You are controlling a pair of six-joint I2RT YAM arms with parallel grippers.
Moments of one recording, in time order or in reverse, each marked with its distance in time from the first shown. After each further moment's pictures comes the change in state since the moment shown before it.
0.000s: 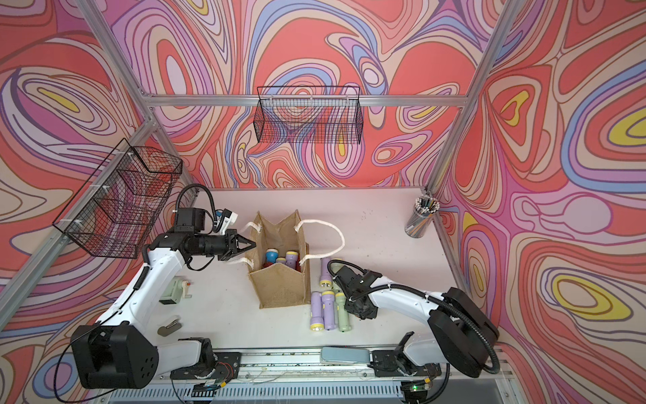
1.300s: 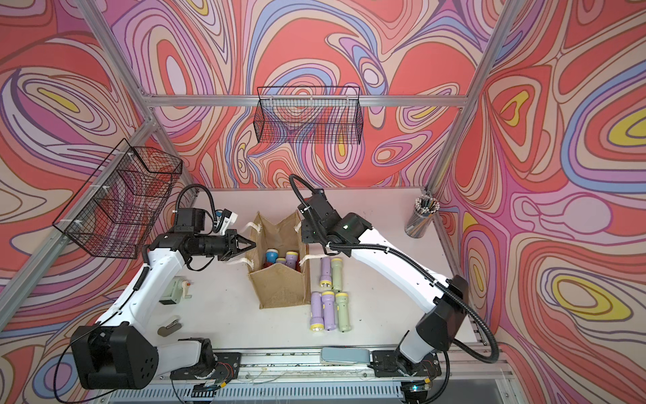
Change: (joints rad) left arm 0.000 -0.002 0.000 0.000 -0.001 0.000; right arm 0.077 0.248 0.966 0.017 0.079 -0.497
